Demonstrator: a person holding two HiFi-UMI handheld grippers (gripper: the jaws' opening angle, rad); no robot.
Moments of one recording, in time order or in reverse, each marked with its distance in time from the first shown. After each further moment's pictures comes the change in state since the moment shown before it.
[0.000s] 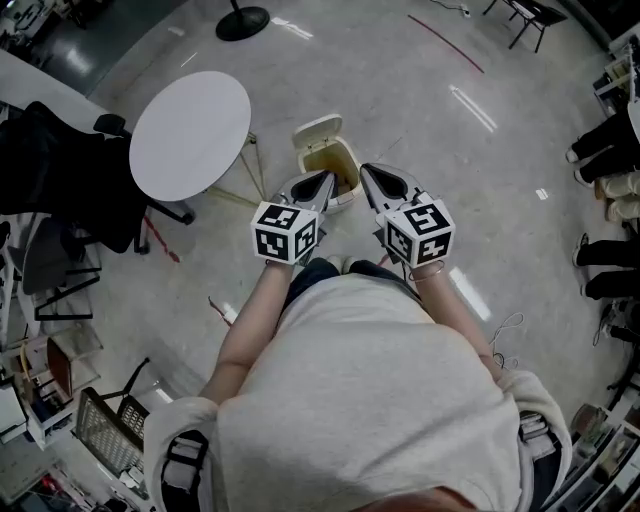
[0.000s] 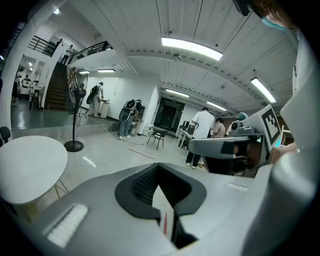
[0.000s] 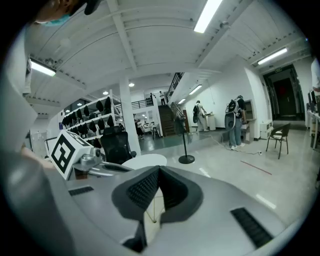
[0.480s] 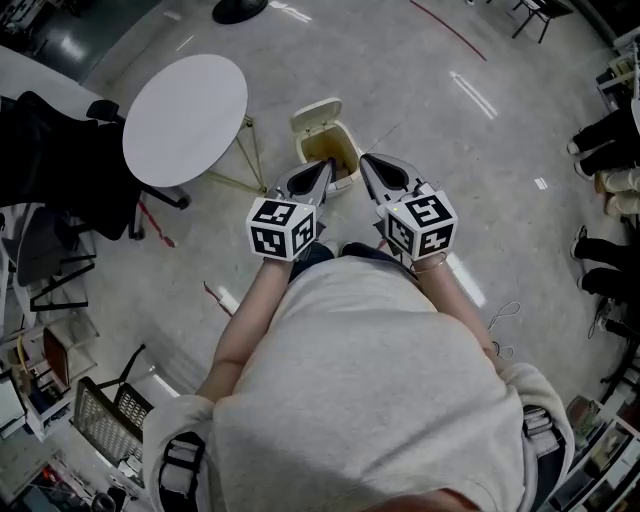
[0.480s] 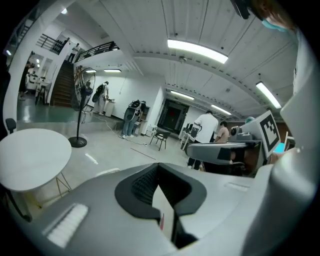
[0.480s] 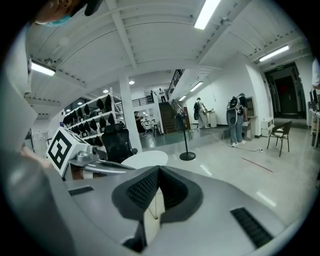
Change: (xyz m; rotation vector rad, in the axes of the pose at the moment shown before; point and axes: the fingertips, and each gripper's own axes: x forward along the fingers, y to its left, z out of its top) left arm -0.008 0.002 -0.005 -0.053 -0.018 0.042; right arm 0.003 0.001 -0.011 0.005 0.031 0.014
